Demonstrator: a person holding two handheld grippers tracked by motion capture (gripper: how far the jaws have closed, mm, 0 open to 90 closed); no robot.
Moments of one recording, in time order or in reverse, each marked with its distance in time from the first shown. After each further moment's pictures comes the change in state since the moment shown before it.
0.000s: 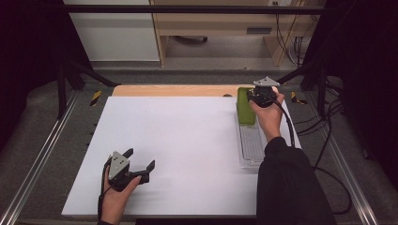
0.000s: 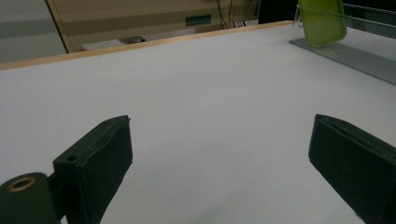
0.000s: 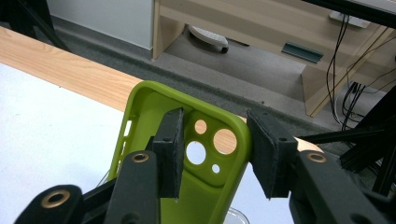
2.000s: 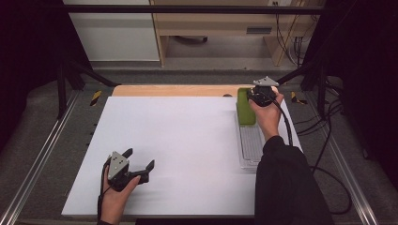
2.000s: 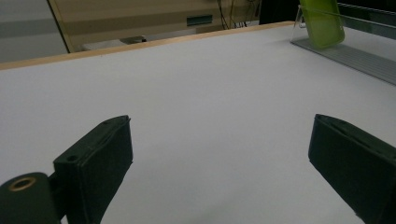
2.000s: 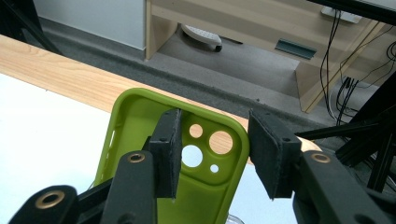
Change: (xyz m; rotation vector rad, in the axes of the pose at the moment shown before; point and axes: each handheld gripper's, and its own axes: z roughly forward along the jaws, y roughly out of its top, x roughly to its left) left arm 0.001 0.000 -0.001 0.000 0.005 -0.003; right arm -0.001 -0.002 0.008 0.004 -0.031 0.023
